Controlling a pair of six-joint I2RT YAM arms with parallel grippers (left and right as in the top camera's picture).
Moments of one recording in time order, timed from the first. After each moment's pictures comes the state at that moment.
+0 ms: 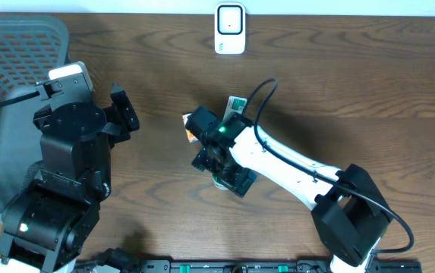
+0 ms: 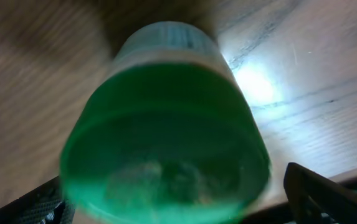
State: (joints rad) left arm -0.36 0.96 1.36 -0.87 -0.53 -0.33; right arm 0.84 1.92 1.43 -1.07 -0.16 1.50
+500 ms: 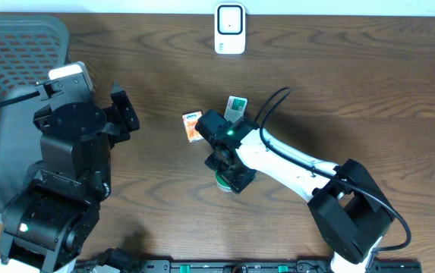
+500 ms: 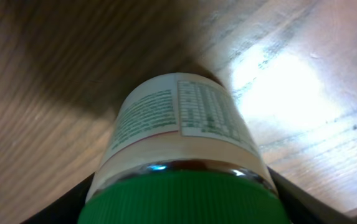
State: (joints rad) left arm -0.36 0.96 1.36 -0.87 -0.53 -0.33; right arm 0.80 1.92 1.32 -0.95 -0.13 1.61
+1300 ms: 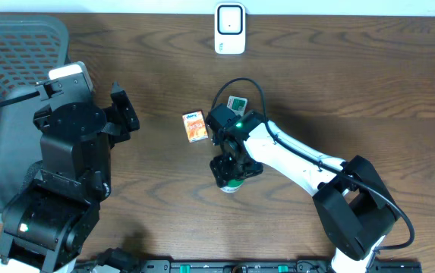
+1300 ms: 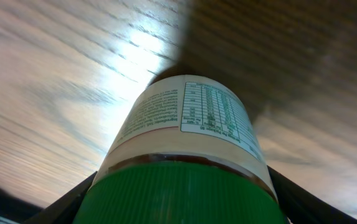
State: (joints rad) left arm -0.36 0.96 1.36 -0.87 -0.53 -0.33; right arm 0.74 1.91 1.32 -1.01 -0.20 0.32
